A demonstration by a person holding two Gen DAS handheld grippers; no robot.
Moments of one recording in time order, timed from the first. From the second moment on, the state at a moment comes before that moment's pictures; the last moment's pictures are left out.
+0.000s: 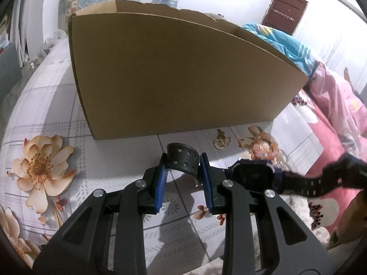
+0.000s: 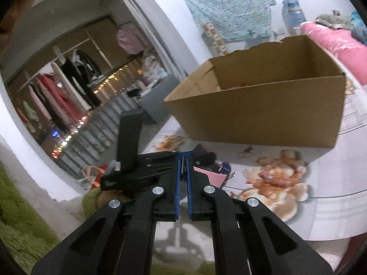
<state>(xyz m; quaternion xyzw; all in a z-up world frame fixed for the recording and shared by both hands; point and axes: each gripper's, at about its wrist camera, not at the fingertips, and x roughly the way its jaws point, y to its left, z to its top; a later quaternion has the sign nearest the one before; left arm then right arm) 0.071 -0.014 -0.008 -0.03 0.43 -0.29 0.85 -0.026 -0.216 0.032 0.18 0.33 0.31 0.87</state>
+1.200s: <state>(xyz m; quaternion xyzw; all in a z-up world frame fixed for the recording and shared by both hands) 0.070 -0.009 0.015 -0.01 0.42 -0.24 0.87 -0.022 -0.275 0.014 0.27 0.31 0.30 0.86</state>
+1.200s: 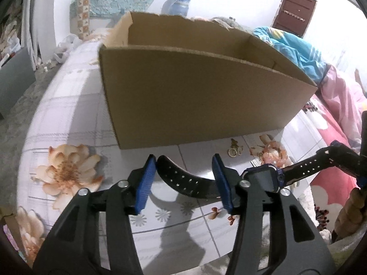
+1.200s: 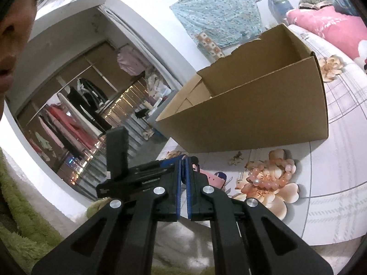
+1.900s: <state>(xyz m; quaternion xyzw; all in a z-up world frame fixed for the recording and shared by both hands) 0.000 -0.082 0.022 0.15 0.37 -0.38 0.83 -0.017 -0.267 0.026 0.29 0.30 0.32 0.85</state>
